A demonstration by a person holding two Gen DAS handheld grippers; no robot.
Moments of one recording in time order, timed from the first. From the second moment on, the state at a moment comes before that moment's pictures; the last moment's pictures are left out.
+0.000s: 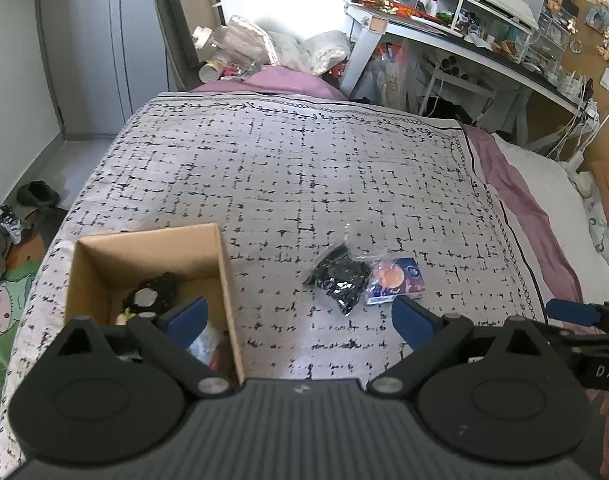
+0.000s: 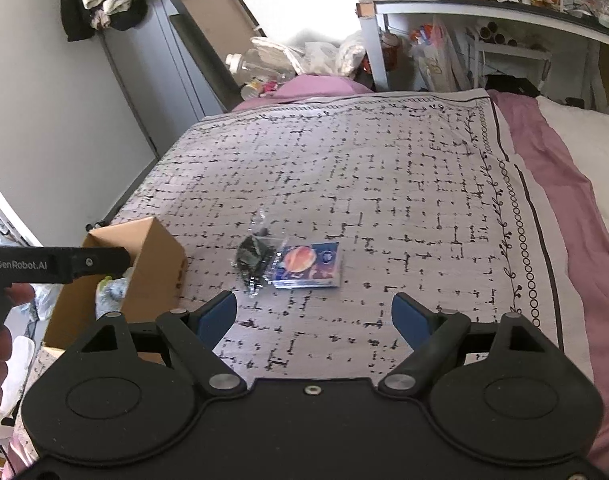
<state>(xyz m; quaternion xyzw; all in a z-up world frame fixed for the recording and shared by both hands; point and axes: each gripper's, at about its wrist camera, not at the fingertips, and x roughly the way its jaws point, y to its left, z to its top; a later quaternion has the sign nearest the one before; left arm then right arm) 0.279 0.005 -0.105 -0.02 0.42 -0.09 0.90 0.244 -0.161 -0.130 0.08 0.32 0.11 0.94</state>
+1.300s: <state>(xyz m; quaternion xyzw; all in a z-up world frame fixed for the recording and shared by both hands) 0.408 -0.058 -0.208 -0.03 0.51 -0.15 0.85 0.369 -0.131 -0.216 -0.06 0.37 0.15 0.91</state>
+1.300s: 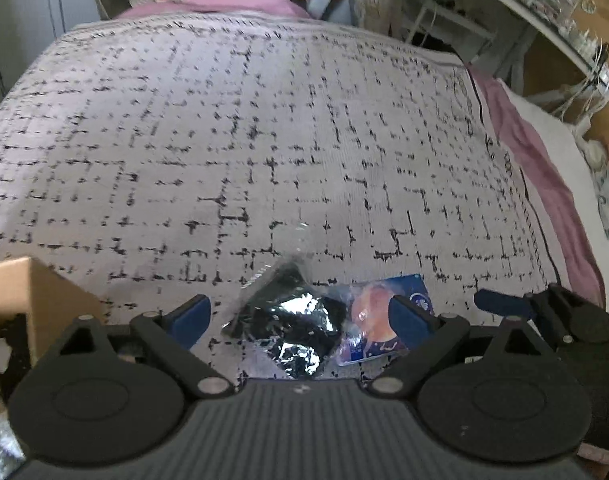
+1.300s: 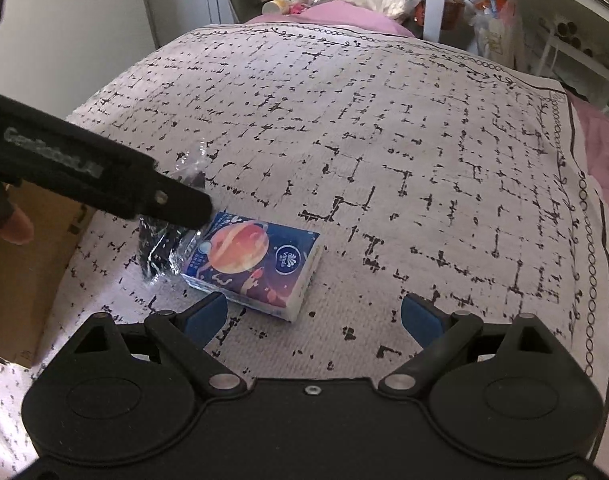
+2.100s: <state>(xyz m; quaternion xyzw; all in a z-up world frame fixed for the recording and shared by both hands) 0.438 -0.050 -0.226 -0.01 0.54 -0.19 0.82 0.394 -0.097 -0.221 -0.11 0.33 0.19 0.92</state>
